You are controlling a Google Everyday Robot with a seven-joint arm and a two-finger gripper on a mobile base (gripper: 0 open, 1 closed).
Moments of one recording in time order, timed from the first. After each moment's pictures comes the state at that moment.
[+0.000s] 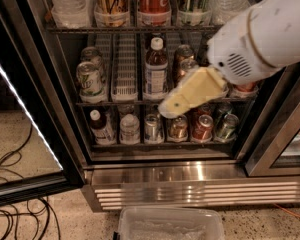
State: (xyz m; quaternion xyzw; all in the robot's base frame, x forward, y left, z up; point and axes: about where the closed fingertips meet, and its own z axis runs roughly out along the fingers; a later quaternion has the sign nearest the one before) arm 0.460 -0.083 0.992 -0.46 0.81 0.08 0.36
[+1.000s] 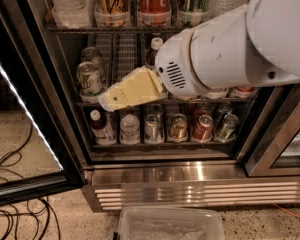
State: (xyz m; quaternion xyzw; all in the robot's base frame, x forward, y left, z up) arm 0.462 0.005 0.994 -0.36 0.81 0.17 0.43
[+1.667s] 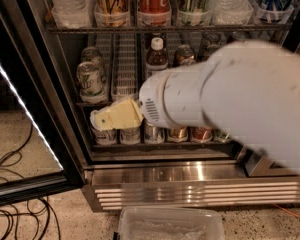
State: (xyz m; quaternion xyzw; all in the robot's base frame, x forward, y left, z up) arm 0.462 0.024 0.940 -0.31 0.83 0.16 0.44
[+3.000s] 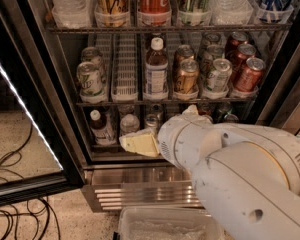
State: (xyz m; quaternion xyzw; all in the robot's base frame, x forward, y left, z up) arm 0.463 -0.028 0.865 -0.22 0.84 0.08 0.48
